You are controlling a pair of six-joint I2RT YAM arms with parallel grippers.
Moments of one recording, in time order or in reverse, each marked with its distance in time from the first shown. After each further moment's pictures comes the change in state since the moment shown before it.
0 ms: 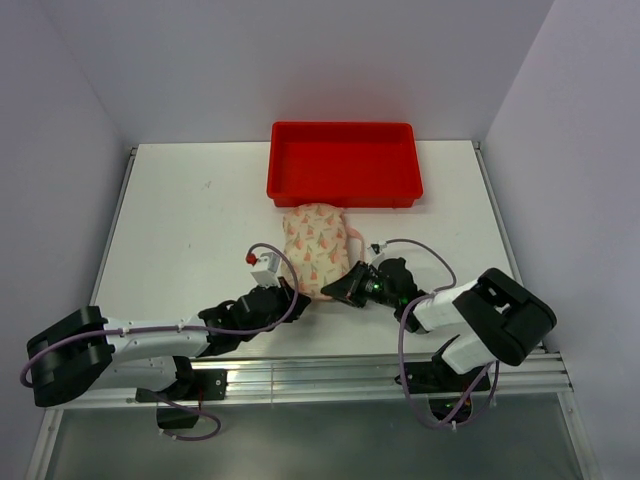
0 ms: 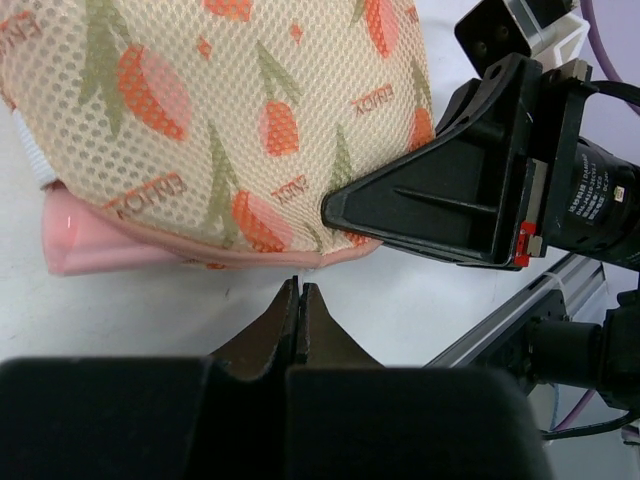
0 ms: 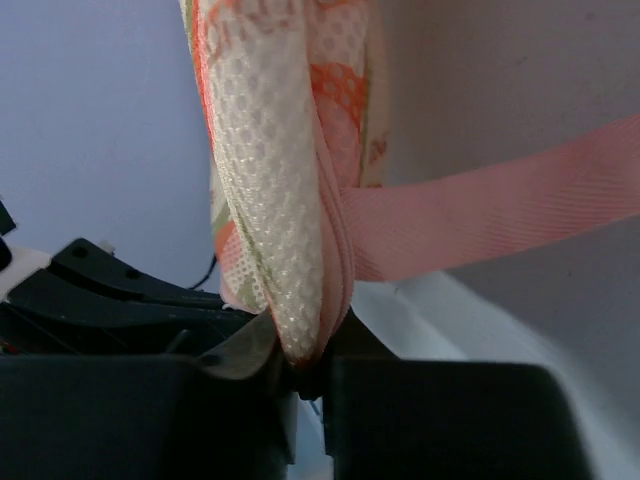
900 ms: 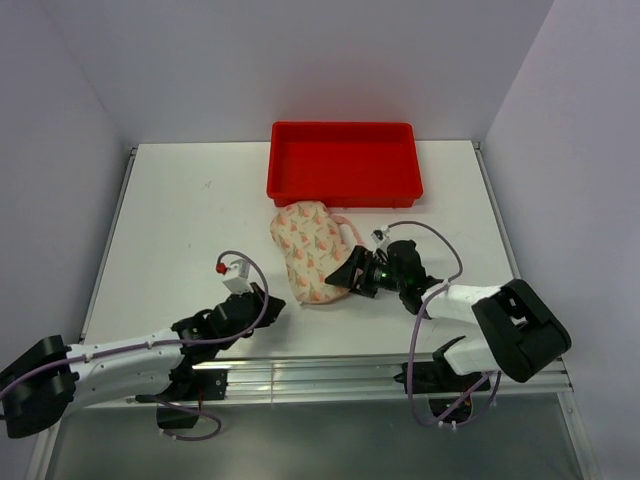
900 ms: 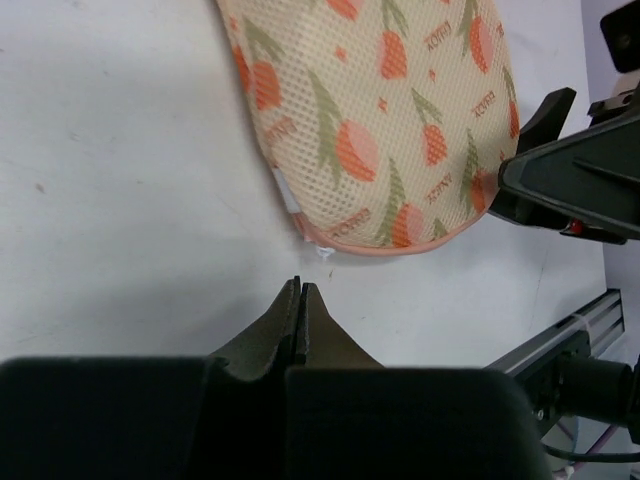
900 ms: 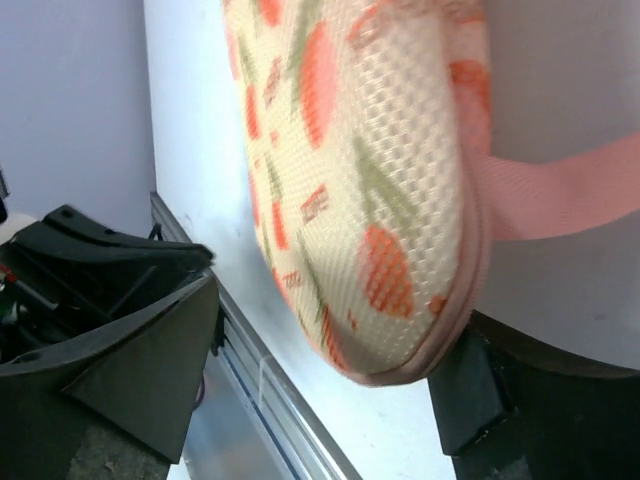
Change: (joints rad) left arm 0.085 -0.296 -0.148 -0.198 -0.057 -0.071; right arm -0.182 -0.079 0.122 -0.330 -0.176 -0.312
